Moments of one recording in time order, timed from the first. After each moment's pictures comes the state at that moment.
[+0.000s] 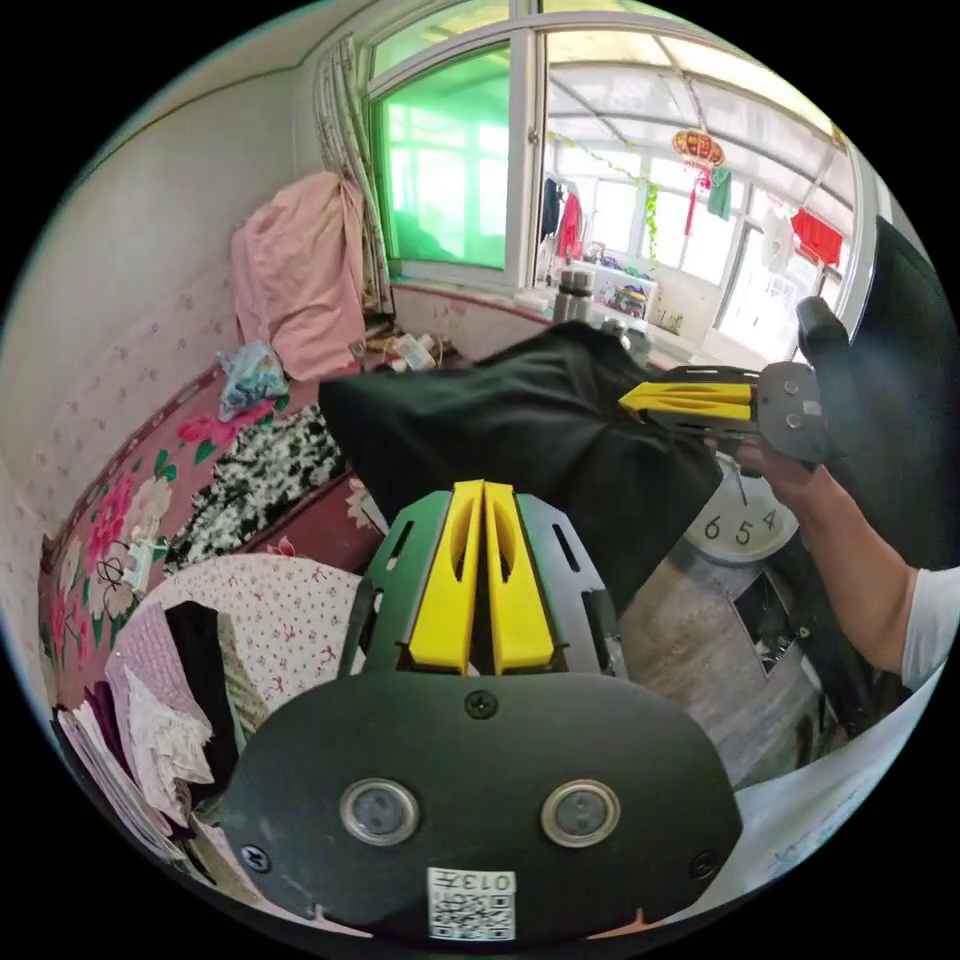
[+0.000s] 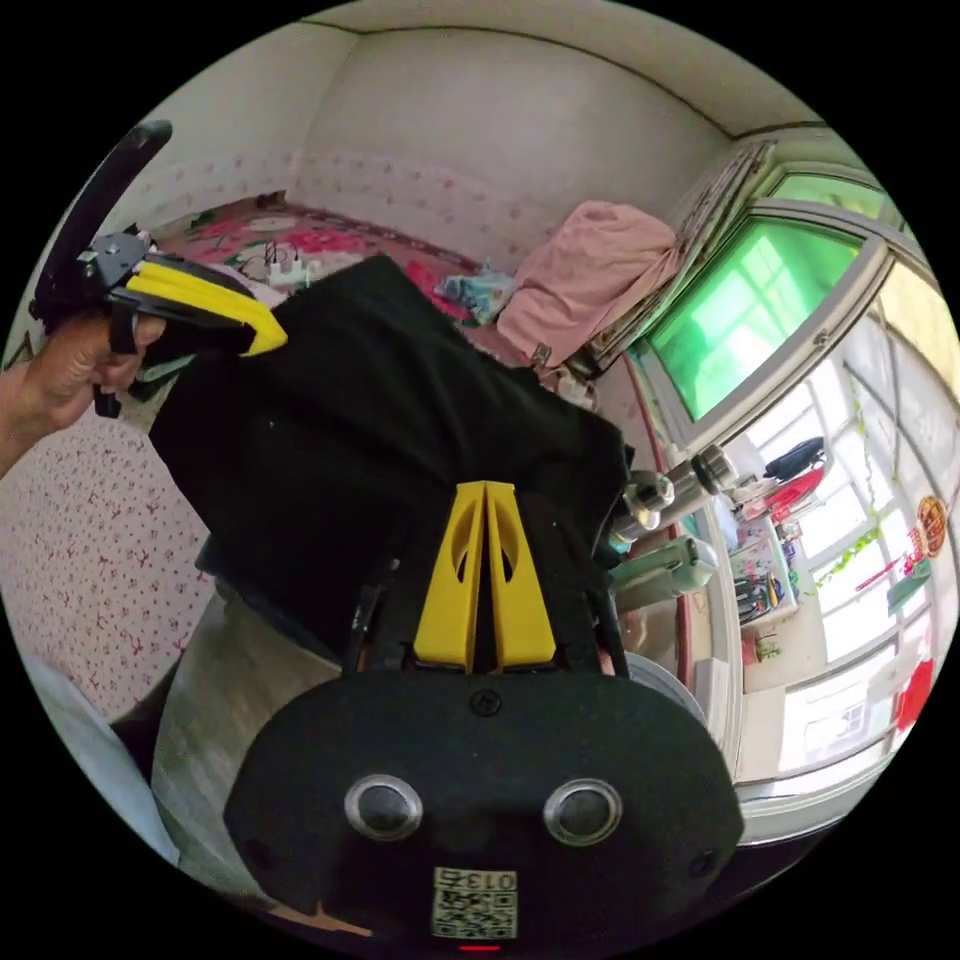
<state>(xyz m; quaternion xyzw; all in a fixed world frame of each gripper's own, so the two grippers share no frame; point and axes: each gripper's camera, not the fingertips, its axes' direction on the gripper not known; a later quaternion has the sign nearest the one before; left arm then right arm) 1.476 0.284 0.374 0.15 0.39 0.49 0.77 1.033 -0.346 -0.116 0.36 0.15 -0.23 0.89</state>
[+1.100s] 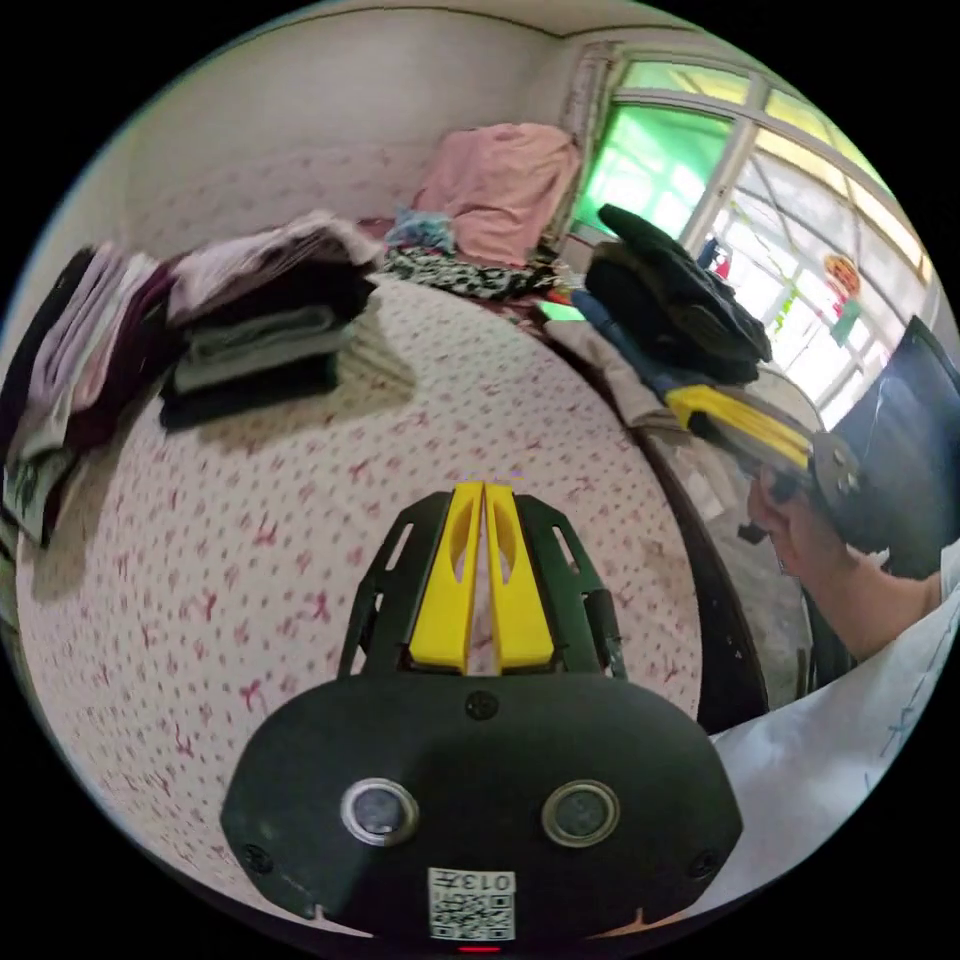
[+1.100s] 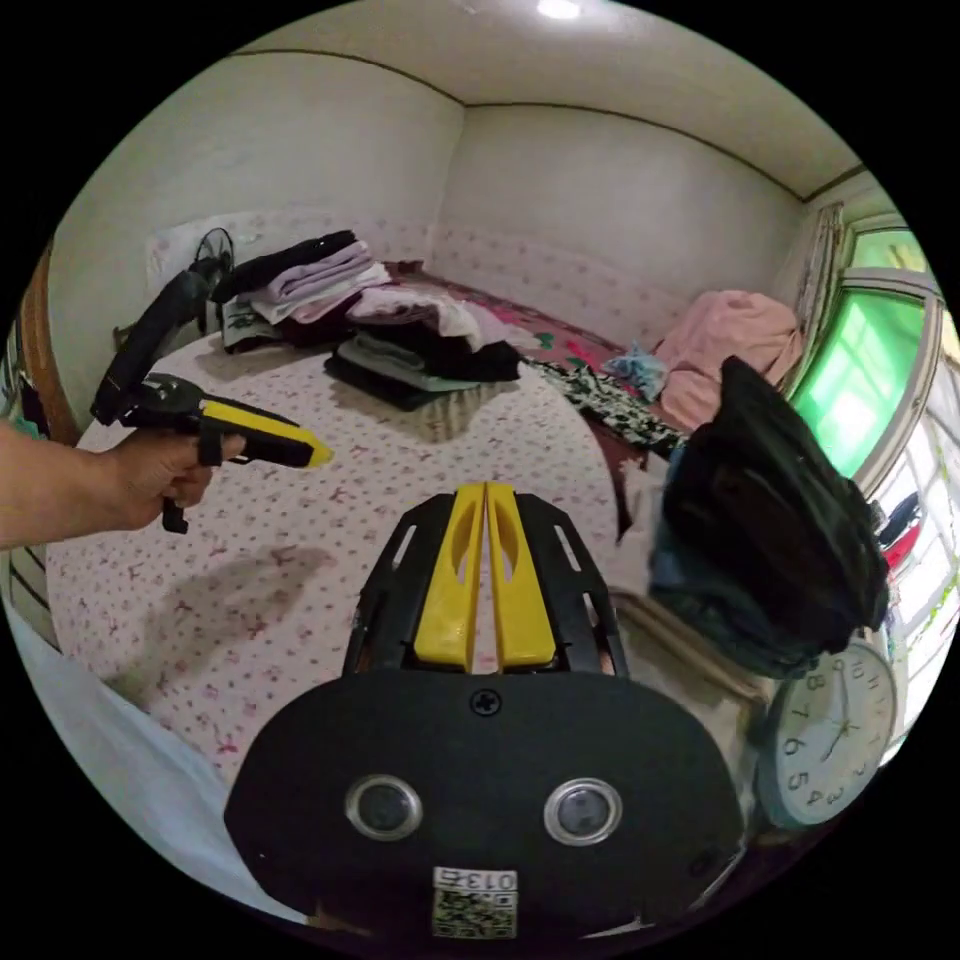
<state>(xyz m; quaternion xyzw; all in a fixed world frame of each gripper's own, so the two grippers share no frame) 0.951 0.317 0.548 0.02 0.37 0.28 0.88 0.739 -0.139 0.101 0.43 0.00 -0.34 0.84</state>
